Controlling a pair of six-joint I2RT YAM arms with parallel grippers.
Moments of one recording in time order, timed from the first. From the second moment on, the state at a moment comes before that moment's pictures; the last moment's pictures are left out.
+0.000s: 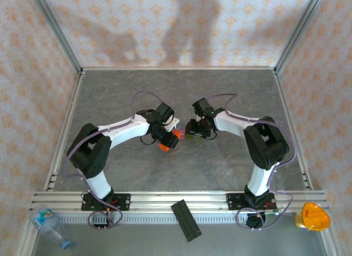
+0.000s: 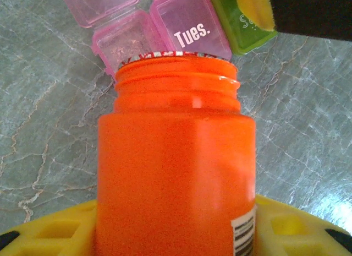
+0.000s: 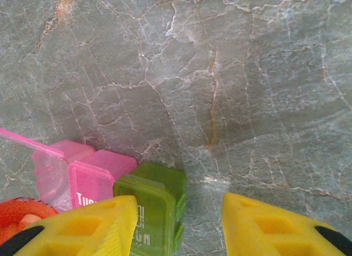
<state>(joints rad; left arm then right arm) -0.61 1.73 1.13 -0.67 0.25 -0.15 0.55 1.79 1.09 -0.48 -0.24 0.66</state>
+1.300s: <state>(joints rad) -0.57 1.80 1.25 -0.78 0.21 -0.12 0.55 1.80 1.09 -0.46 -0.24 0.66</state>
